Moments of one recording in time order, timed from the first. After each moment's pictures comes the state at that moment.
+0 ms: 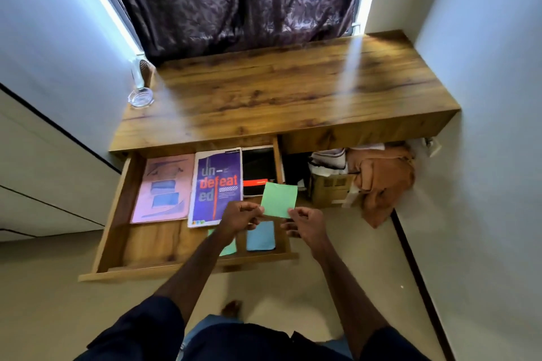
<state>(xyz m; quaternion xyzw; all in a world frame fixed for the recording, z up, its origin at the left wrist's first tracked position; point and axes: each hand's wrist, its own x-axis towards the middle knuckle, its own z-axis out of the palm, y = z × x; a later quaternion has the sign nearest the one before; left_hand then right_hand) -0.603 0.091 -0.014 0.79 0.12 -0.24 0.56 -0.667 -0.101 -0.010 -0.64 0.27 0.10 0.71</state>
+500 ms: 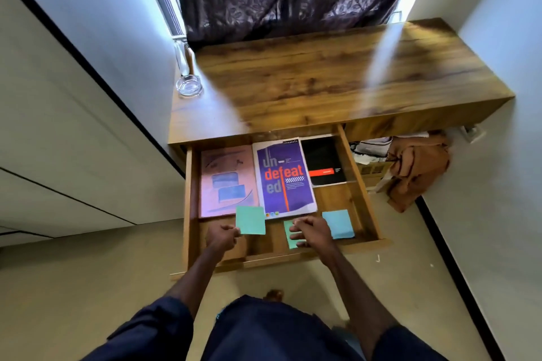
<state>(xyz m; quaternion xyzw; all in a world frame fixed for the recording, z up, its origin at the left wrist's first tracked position) -0.576 0.416 -0.098 0.78 0.29 -0.26 0.49 -0.645 0.165 -0.020 -0.65 0.35 0.17 0.65</state>
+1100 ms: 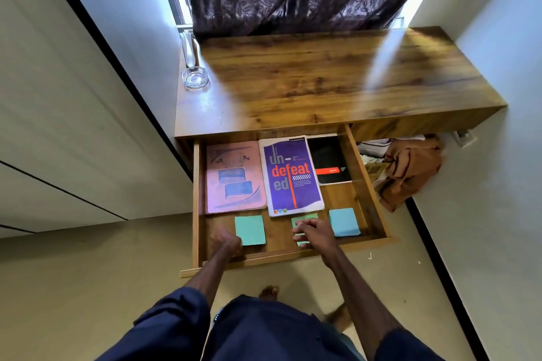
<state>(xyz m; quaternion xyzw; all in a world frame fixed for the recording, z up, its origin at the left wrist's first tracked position) -0.584 0.446 -0.102 0.85 0.27 -0.30 0.35 -0.646 0.209 -0.021 -0.68 0.38 0.15 0.62</state>
